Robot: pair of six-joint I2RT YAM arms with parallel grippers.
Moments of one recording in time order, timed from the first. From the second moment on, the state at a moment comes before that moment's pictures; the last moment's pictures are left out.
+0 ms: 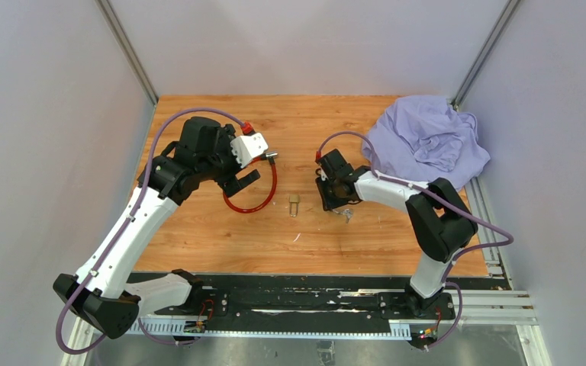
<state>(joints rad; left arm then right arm) -0.46 1.14 1.31 -0.86 0.11 0.64 0.64 1.76 1.06 -0.39 0.00 0.25</state>
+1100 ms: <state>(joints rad) -0.46 1.11 1.30 -0.87 0.11 0.66 0.65 1.73 1.05 -0.46 -0.02 0.24</state>
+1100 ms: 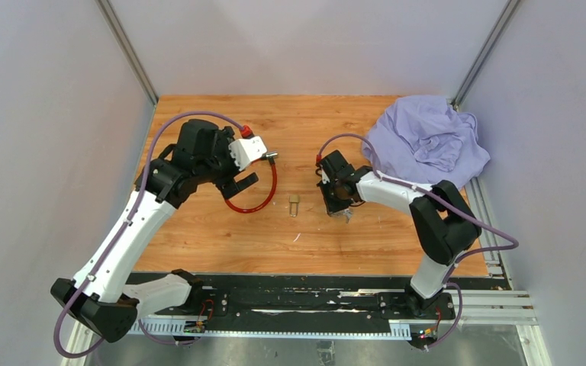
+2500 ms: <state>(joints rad) -0.69 0.76 0.85 -0.26 0.48 0.43 0.87 1.30 1.36 -0.41 -0.38 0.66</state>
